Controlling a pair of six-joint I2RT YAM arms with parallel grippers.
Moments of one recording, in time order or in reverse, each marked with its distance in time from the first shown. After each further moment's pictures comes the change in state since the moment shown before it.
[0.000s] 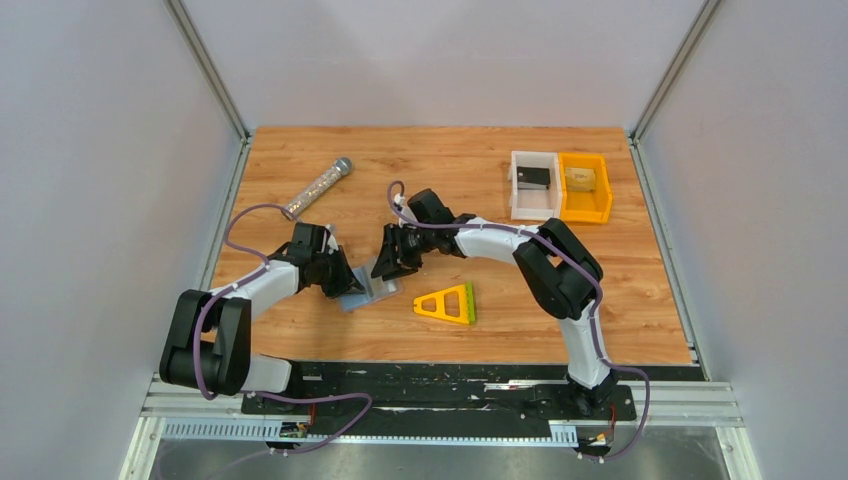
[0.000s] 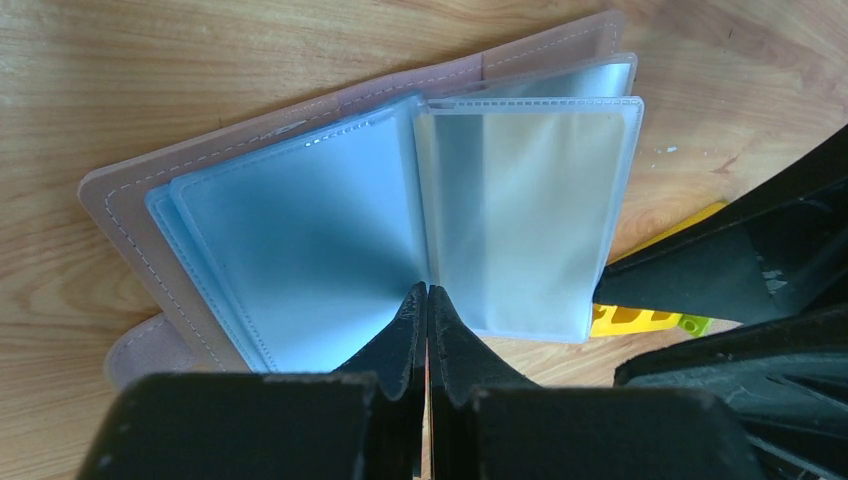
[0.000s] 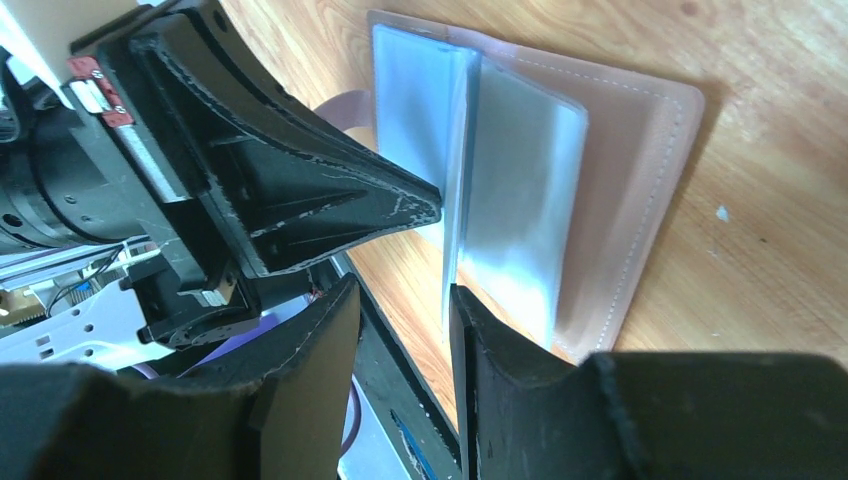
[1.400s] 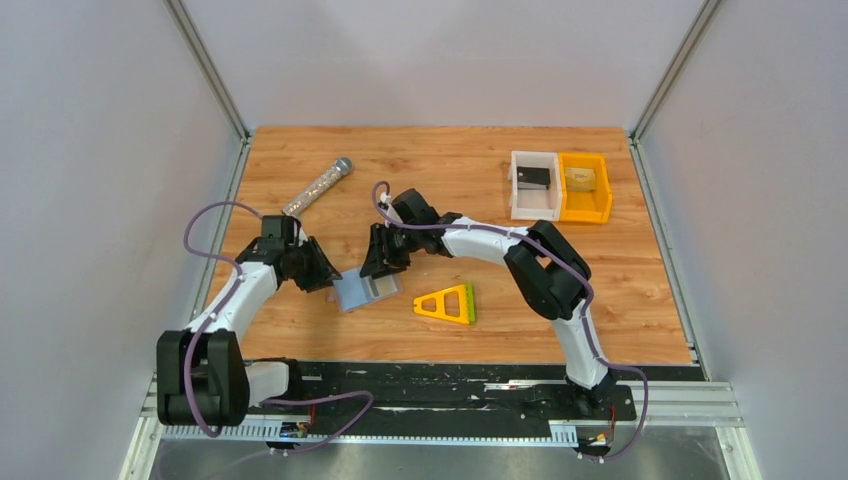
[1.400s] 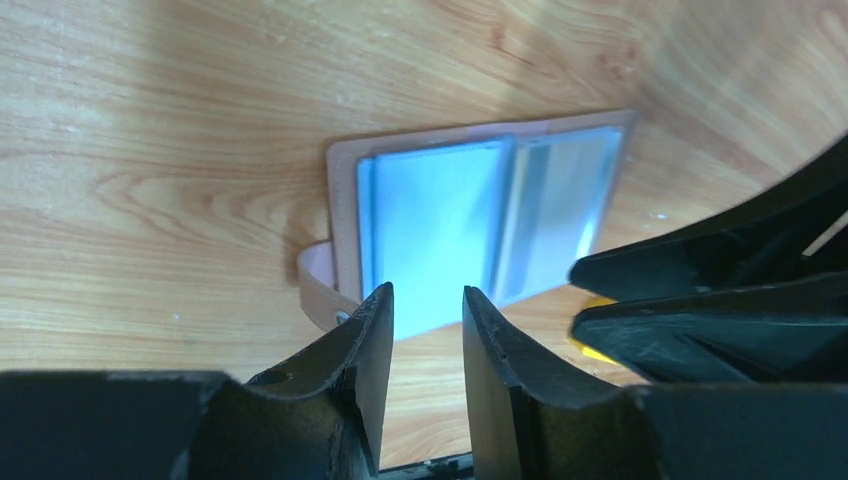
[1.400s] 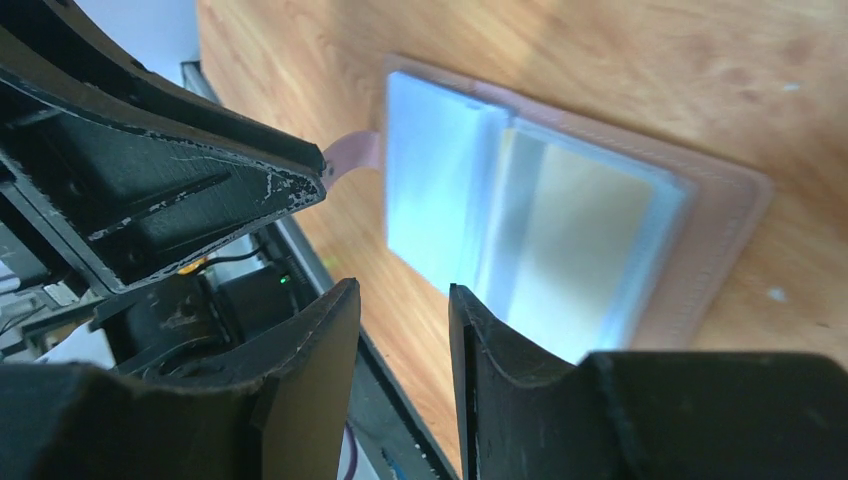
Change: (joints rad) left arm 0.170 -0.187 0.080 -0.235 -0.088 0.013; right arm 0.050 0.052 0.123 -0.047 0.076 -0.017
